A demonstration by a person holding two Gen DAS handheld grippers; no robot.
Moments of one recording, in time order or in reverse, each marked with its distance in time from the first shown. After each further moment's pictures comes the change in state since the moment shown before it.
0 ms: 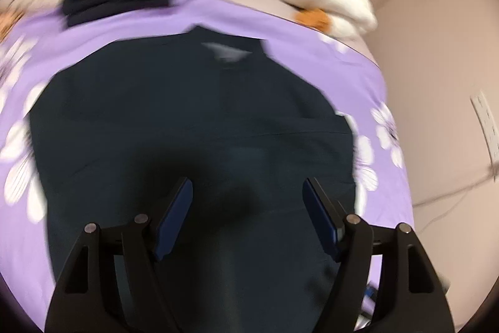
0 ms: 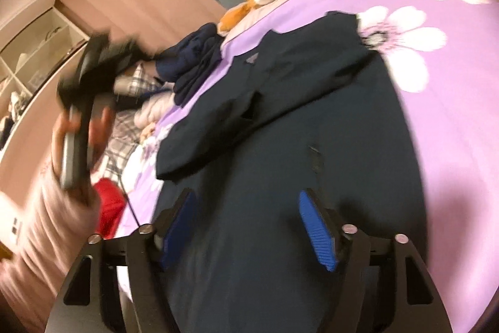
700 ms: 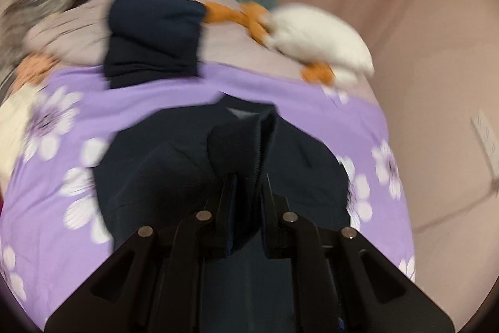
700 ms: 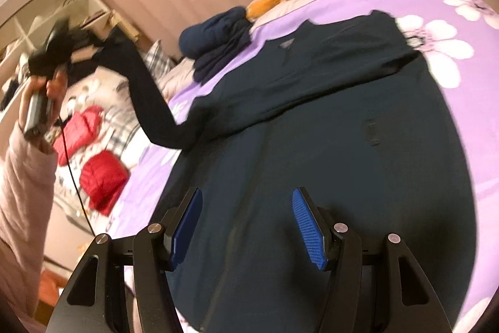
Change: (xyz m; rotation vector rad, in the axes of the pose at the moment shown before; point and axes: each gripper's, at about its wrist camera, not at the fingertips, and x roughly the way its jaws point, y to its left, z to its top) left arm -0.104 -0.056 0.048 0.085 -0.127 0.070; right arm -0.011 0.036 -0.050 -0.123 -0.027 -0.055
